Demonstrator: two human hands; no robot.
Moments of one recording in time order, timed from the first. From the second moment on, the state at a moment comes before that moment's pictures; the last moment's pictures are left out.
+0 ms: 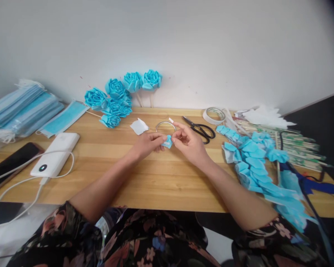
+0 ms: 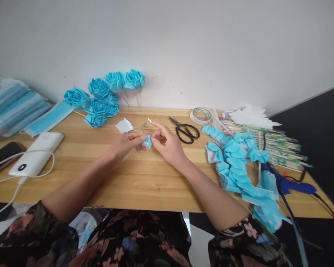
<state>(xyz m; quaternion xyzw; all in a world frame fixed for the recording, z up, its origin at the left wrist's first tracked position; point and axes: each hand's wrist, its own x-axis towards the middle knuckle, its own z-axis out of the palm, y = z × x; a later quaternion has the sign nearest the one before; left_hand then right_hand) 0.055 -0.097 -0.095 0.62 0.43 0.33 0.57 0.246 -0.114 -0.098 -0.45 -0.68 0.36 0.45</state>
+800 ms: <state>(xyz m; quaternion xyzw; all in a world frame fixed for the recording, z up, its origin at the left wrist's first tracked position) 0.056 -0.095 -0.099 0.60 0.49 0.35 0.52 0.250 -0.114 -0.087 -0.49 -0.69 0.35 0.41</state>
